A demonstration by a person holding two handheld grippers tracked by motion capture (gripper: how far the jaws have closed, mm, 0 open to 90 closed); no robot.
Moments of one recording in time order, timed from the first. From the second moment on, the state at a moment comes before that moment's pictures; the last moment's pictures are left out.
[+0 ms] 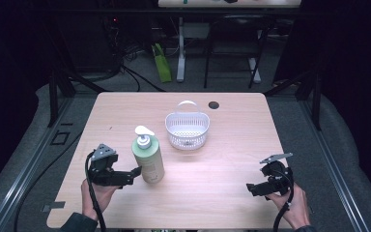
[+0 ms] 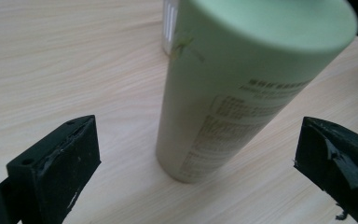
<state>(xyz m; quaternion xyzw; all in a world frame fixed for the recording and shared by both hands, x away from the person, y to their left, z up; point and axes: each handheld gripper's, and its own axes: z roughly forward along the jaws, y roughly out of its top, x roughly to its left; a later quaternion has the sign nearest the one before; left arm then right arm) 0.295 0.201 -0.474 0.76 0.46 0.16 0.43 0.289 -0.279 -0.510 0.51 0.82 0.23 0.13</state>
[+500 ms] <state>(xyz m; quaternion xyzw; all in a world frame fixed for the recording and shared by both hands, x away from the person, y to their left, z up) 0.312 0.163 -0.476 0.75 0.45 0.20 0.44 0.289 -0.279 -0.508 0.51 0.82 0.23 0.14</state>
